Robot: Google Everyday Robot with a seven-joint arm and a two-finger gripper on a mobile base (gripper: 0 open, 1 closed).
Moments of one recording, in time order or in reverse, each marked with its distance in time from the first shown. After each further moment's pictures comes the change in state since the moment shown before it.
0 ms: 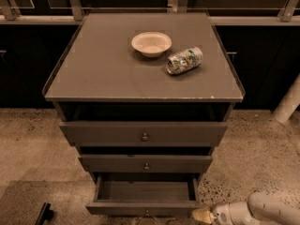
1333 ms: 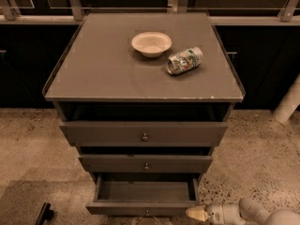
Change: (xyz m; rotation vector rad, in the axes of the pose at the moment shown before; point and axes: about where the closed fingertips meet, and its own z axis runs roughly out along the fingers) arm 0.021 -0.083 0.070 -0.230 -0.133 0.028
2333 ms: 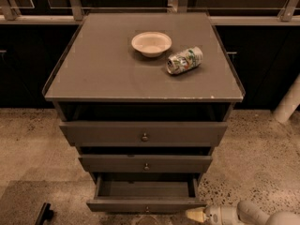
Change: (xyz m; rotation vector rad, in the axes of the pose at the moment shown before) arm 0.008 -0.017 0.007 0.069 -0.006 0.010
